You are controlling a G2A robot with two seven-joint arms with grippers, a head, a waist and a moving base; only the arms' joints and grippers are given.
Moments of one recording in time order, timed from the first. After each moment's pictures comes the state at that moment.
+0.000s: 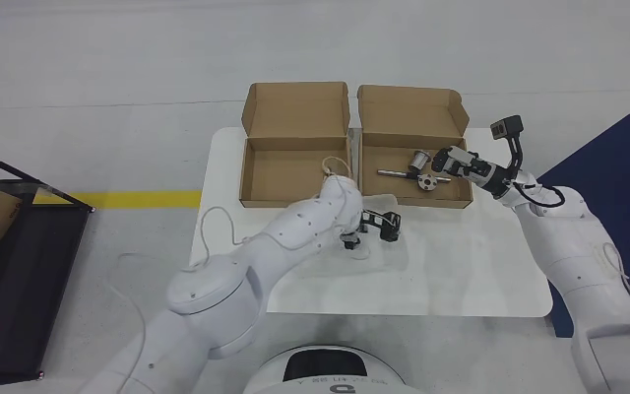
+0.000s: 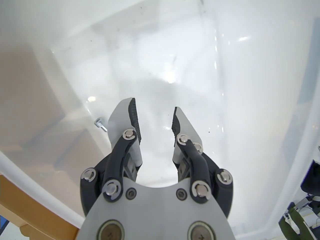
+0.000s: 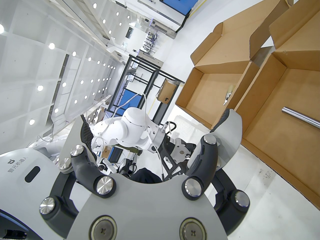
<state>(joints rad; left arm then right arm) 0.57 -1.83 -0.31 -0.43 1.45 -0.86 -0.45 -0.98 -0.89 1.16 -0.95 0.64 -0.74 1.08</state>
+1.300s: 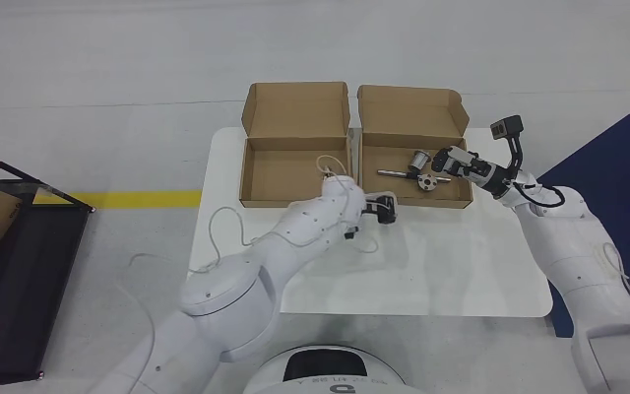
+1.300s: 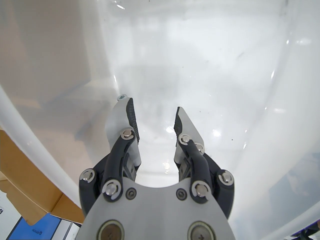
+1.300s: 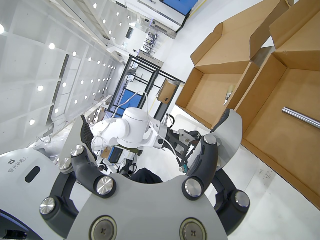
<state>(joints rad) 0.55 -1.92 -0.37 -0.30 1.39 -0.67 -0.62 -0.98 -0.89 1.16 -0.95 0.64 -0.74 1.08</state>
